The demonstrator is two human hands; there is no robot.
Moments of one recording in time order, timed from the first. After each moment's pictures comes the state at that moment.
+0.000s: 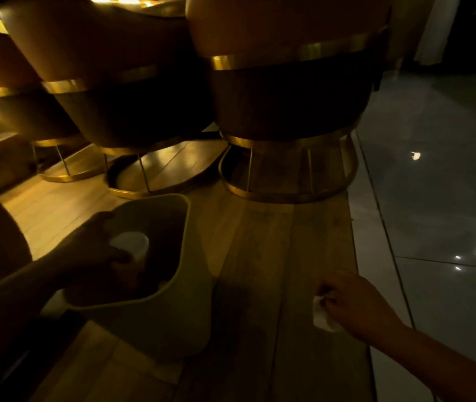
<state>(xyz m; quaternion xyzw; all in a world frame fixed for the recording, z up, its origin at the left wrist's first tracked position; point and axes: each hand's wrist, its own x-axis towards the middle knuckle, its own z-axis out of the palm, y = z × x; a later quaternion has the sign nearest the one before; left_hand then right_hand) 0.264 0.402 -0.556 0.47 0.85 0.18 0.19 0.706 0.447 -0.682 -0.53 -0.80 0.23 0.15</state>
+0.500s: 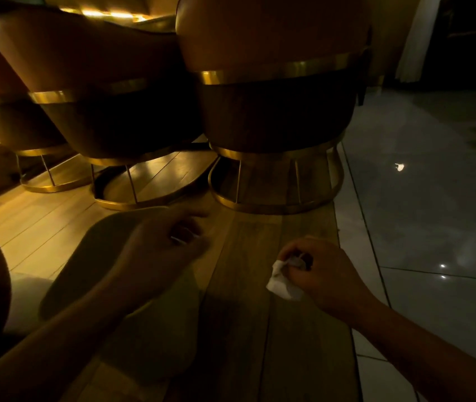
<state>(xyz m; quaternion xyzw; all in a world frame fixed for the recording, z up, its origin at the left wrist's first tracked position) 0.443 0.377 -0.508 0.66 0.63 0.37 0.19 0.676 0.450 -0.599 -0.46 -0.77 0.28 0.34</state>
